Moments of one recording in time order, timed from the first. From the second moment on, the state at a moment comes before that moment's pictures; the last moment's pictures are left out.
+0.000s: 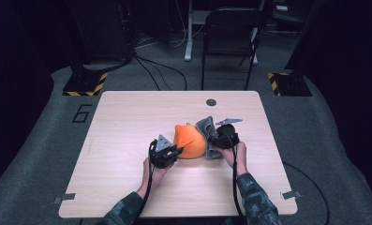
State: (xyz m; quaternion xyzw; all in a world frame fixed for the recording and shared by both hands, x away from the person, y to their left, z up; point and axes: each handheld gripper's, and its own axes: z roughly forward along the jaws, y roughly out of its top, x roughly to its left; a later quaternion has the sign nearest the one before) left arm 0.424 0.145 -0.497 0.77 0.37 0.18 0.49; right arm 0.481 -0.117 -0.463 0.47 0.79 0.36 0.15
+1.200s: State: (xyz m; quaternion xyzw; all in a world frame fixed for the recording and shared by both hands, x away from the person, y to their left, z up) left arm 0.427 0.149 -0.499 0.76 0.38 0.18 0.49; right arm 0.464 -0.088 -0.439 0.42 0.81 0.37 0.18
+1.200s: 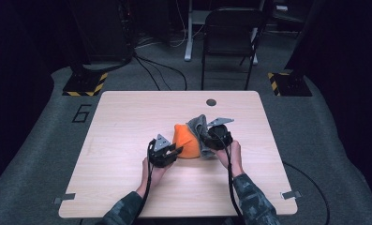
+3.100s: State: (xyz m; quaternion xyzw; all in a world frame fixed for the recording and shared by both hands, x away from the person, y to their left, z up) left arm 0.418 0.144 -0.495 0.78 0.38 0.19 0.47; right arm 0.441 -0.040 -0.428 0.35 0.82 0.40 0.20
